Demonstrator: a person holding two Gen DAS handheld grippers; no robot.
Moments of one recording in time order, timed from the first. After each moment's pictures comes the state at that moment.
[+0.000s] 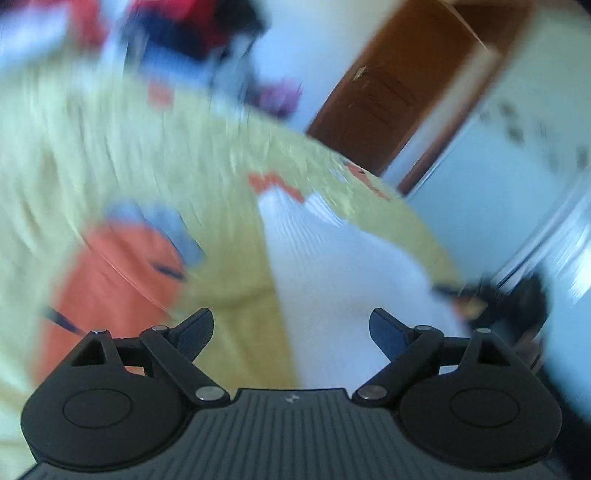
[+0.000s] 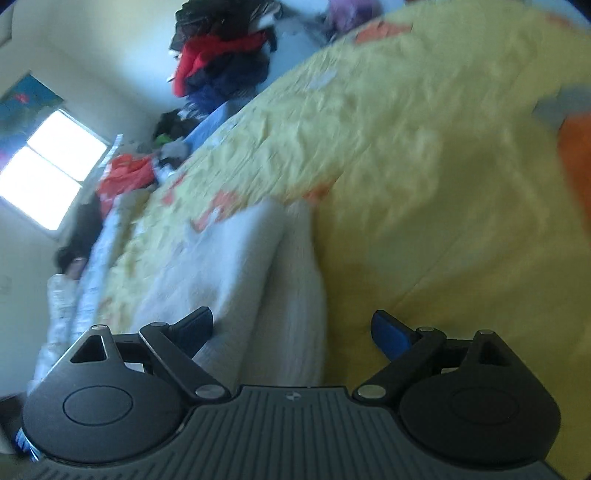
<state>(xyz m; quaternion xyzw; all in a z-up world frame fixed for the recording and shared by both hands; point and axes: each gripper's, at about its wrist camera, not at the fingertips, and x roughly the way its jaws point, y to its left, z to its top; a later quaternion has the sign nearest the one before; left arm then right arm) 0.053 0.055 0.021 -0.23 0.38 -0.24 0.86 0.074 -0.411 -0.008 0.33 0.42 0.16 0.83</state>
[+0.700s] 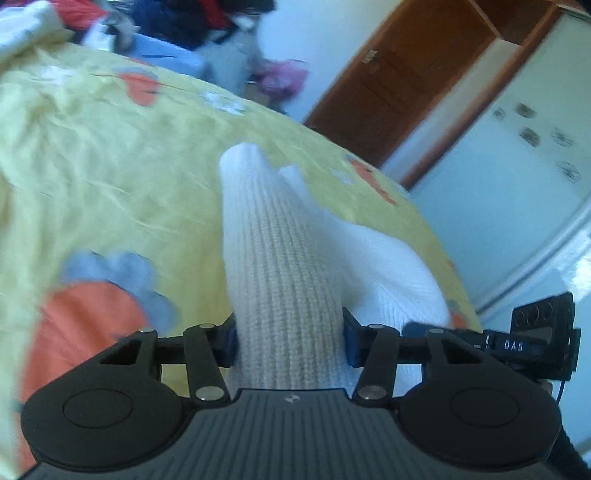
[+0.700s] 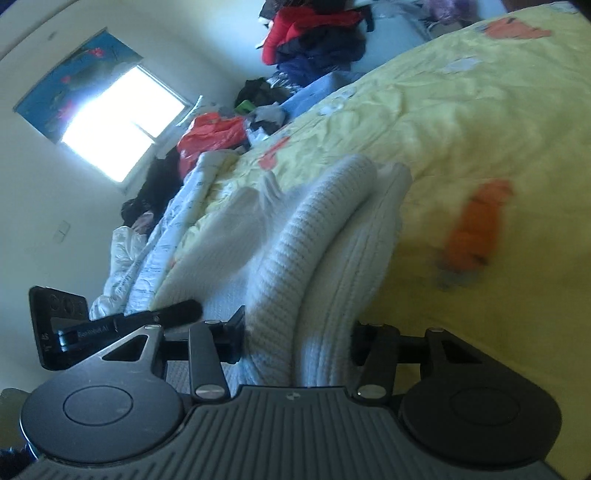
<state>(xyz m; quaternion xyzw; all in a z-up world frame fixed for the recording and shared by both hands) 0.119 0.040 0.053 -0.19 0.41 -0.22 0.86 0.099 -0.314 0.028 0.29 0.40 0.29 0.82</state>
